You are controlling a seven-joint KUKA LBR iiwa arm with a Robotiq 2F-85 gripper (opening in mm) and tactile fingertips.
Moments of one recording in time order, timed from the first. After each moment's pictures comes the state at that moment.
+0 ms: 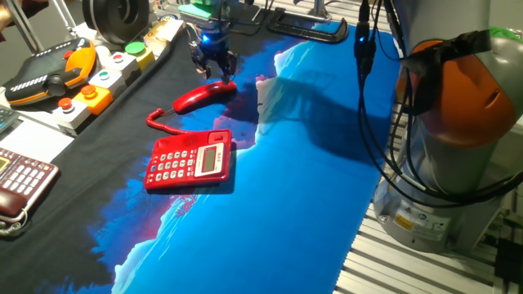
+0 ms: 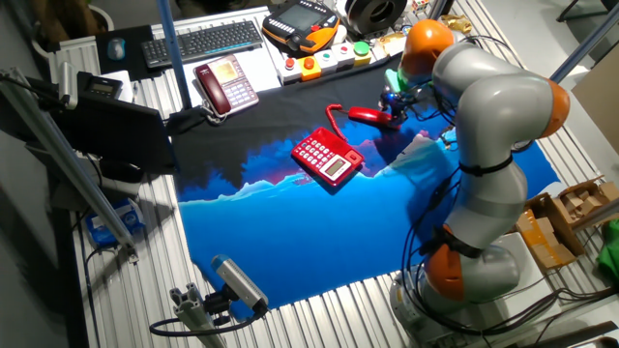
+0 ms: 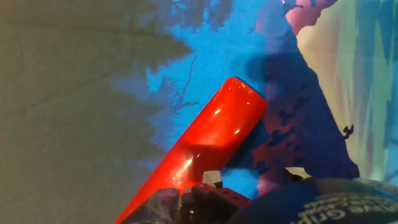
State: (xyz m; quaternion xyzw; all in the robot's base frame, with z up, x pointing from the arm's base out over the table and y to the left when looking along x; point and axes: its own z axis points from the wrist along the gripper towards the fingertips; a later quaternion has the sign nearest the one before) arm 0.610 -0.122 0.098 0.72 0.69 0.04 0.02
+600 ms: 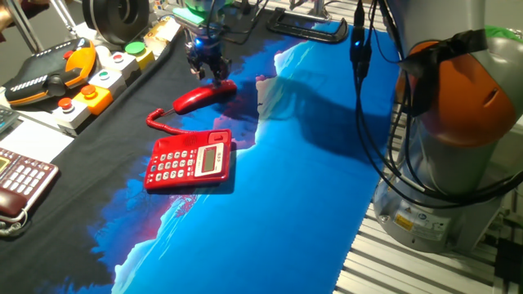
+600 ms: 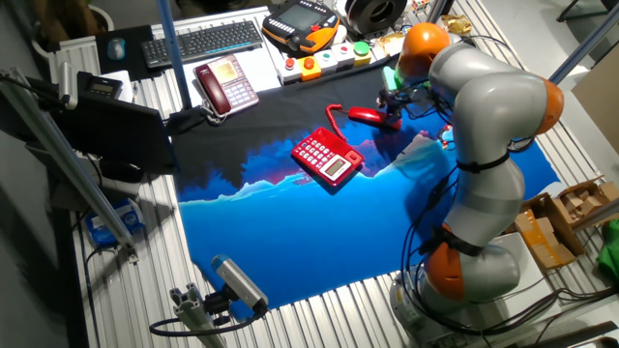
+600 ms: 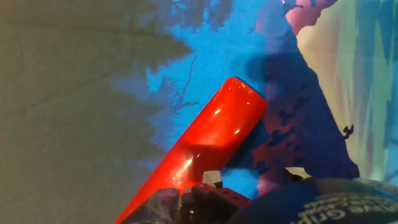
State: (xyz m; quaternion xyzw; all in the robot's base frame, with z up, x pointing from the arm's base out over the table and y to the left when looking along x) arm 0.633 -0.125 0.081 0.76 0.65 0.06 0.03
